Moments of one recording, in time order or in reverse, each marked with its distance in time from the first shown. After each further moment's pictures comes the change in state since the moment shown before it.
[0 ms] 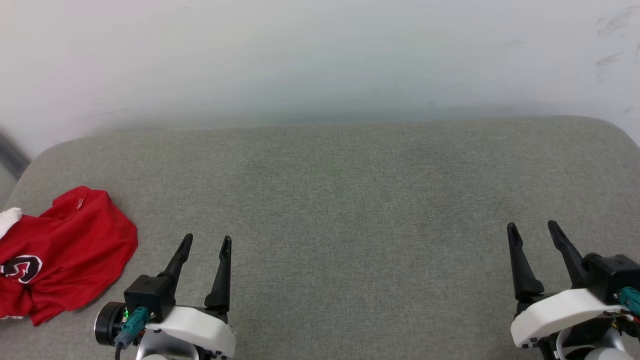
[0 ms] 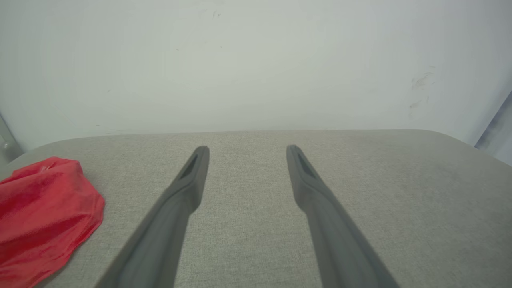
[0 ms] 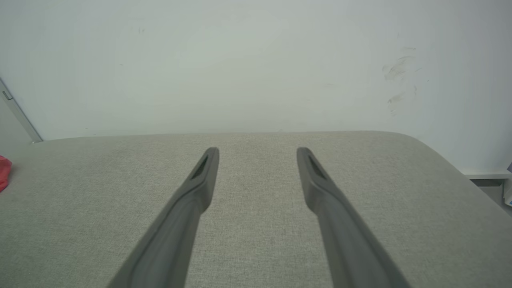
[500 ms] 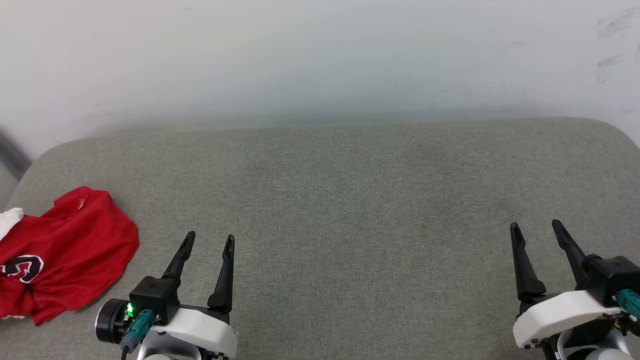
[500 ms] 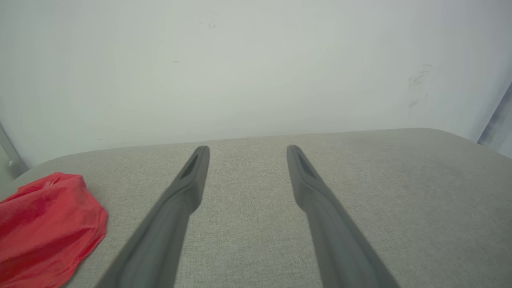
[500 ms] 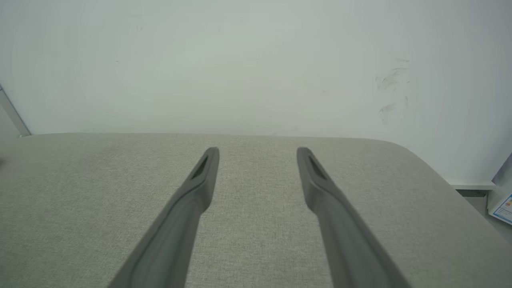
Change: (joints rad) left arm 0.000 -0.014 0.011 -0.002 0.055 -0.018 -0.026; right arm 0.003 0.000 -0.009 0.000 -0.049 0.000 -0.019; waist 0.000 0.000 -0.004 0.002
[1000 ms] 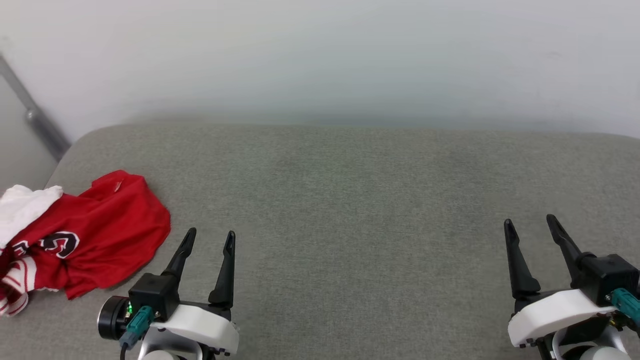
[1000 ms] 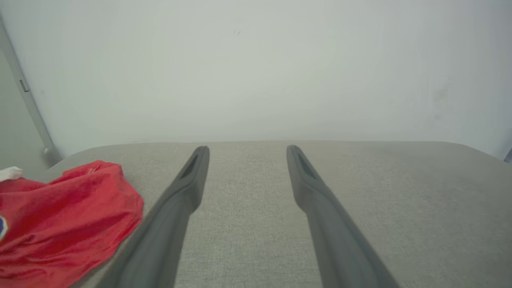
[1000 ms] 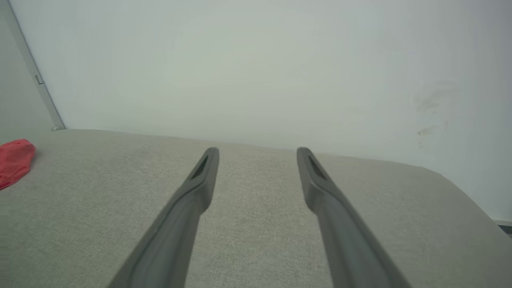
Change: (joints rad) left arm -0.014 -0.018 0.014 0.013 0.004 -0.009 -0.012; right arm -0.001 0.000 0.018 -0.023 -0.031 0.000 -0.007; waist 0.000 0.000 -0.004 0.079
